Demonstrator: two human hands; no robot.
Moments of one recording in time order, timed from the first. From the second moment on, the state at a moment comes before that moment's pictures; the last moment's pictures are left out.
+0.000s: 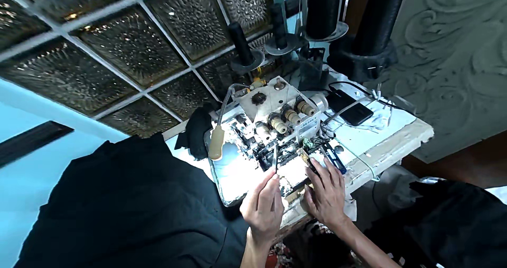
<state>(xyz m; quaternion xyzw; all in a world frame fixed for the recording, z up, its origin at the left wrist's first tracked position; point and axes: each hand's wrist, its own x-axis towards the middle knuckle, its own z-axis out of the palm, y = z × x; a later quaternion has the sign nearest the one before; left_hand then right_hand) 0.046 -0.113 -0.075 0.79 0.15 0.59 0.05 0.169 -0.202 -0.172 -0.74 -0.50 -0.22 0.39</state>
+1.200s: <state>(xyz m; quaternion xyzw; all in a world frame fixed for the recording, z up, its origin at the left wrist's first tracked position) 0.037 -0.123 -0.058 0.79 0.15 0.59 0.06 0.169 -0.201 -0.169 -0.75 -0.49 -0.21 0.39</state>
